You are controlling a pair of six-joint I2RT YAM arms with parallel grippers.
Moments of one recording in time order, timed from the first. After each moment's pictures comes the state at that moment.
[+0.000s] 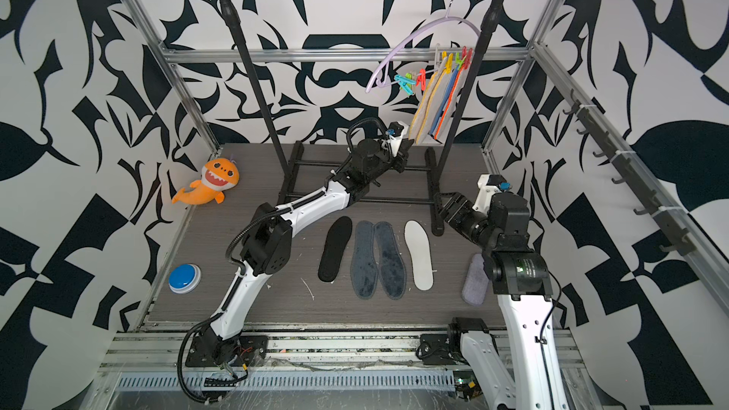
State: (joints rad) left arm -0.81 2.35 2.06 0.35 0.06 0.02; right arm -0.04 0.76 1.06 -0.77 -0.39 0.73
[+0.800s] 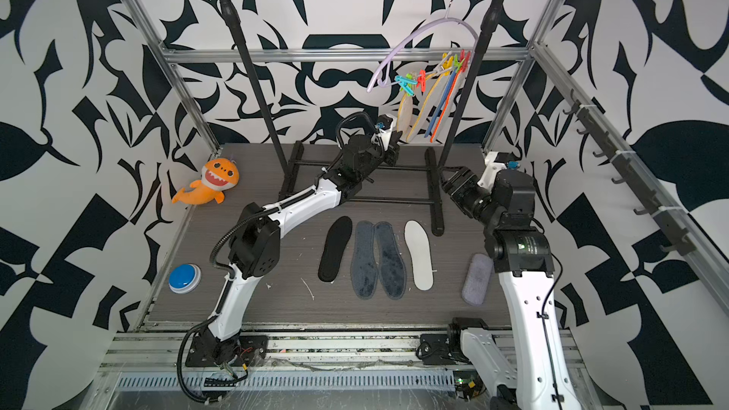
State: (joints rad) left arm -0.79 2.24 1.97 0.34 -0.05 0.02; right arm -0.04 0.91 1.22 -0.63 -0.39 0.88
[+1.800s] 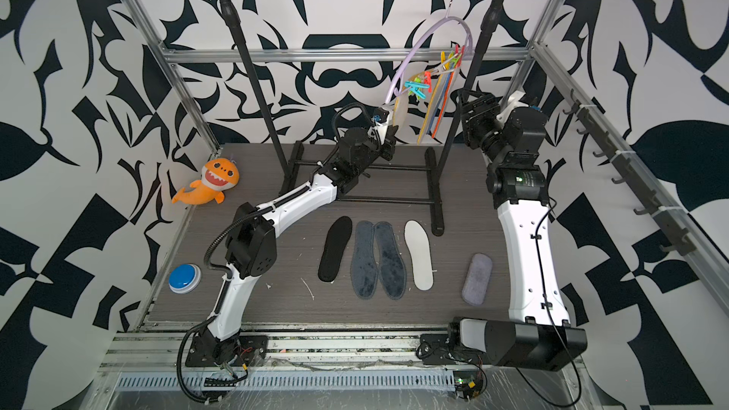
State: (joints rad) left arm -0.77 2.22 2.02 0.26 -0.05 0.02; right arm -0.10 1.31 1.57 -0.23 -0.37 1.24
